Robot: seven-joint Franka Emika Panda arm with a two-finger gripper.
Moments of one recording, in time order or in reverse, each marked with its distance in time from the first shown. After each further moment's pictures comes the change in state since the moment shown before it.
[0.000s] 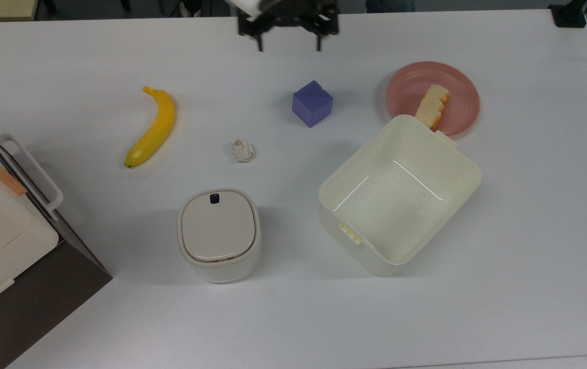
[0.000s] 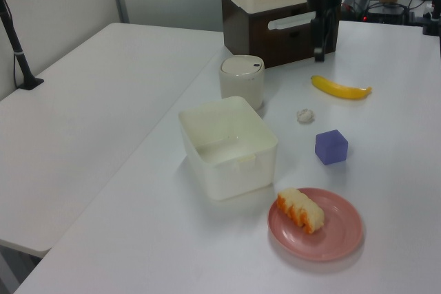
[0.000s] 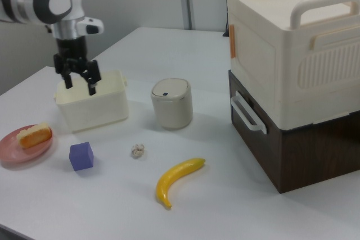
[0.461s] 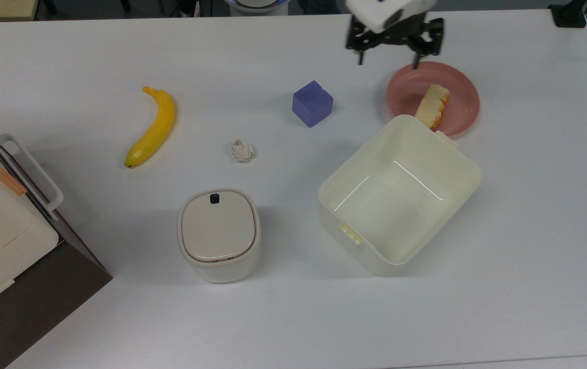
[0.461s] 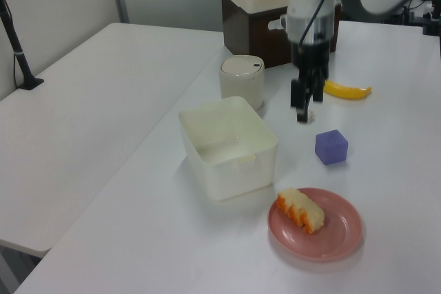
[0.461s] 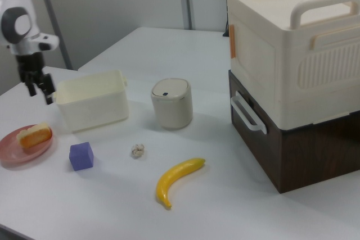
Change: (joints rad) arm 0.277 0.074 0.009 -0.052 0.014 0.182 0.398
